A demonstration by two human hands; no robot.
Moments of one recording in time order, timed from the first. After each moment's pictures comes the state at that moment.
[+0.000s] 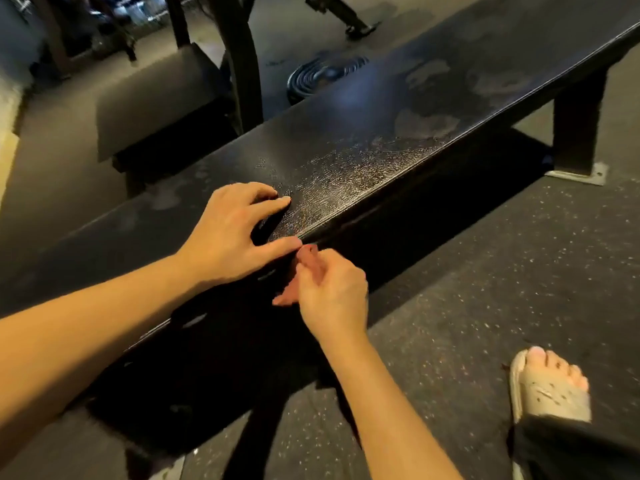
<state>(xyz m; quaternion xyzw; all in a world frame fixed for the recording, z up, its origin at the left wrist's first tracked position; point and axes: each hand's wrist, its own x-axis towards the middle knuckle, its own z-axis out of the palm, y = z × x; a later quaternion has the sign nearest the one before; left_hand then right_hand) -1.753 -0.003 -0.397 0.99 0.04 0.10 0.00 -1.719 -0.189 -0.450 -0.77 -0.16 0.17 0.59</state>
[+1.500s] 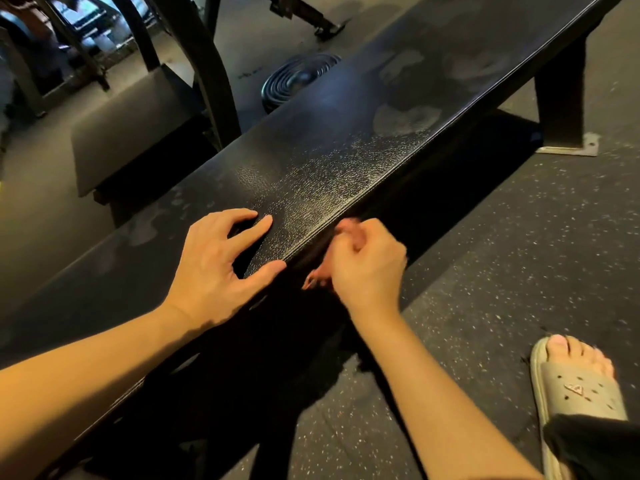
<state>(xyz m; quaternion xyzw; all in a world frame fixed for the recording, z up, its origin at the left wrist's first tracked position) -1.761 0.001 -0.416 0.99 0.06 0.14 0.03 -1.655 -0.178 -0.477 -0.81 -0.05 0.00 0.59</state>
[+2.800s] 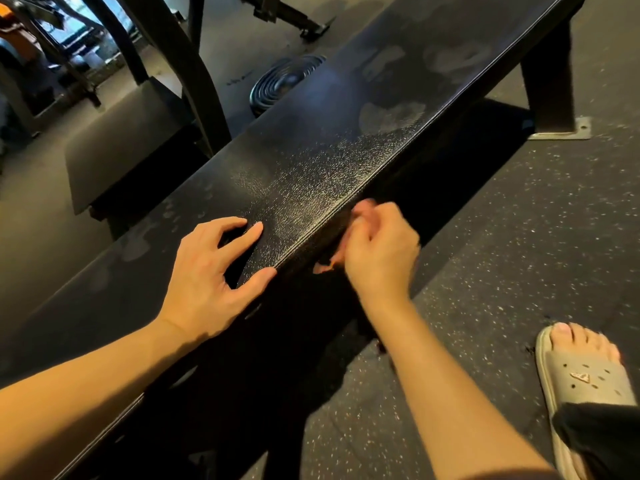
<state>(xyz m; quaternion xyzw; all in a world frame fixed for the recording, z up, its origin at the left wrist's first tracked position) -1.761 -0.001 -0.414 0.99 0.07 0.11 0.03 -1.630 -0.189 -0.482 -0.83 -0.03 -0.07 0.56</state>
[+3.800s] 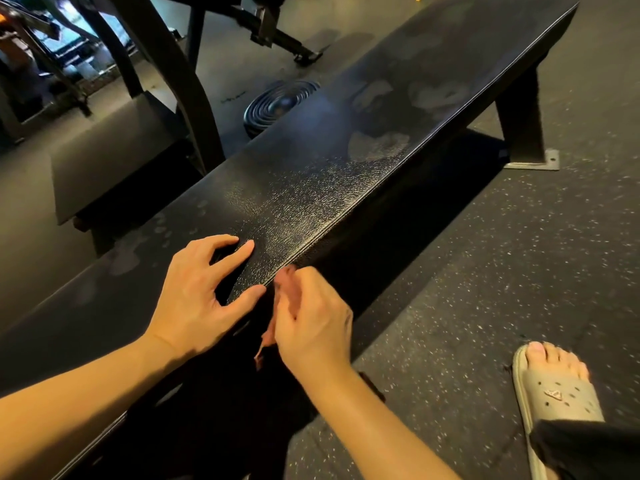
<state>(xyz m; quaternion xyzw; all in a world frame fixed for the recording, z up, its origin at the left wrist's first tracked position) -1.761 -0.005 -0.411 0.99 0.08 0.12 0.04 -1.707 -0.175 -0.468 -0.79 -0.18 -0.06 0.58</state>
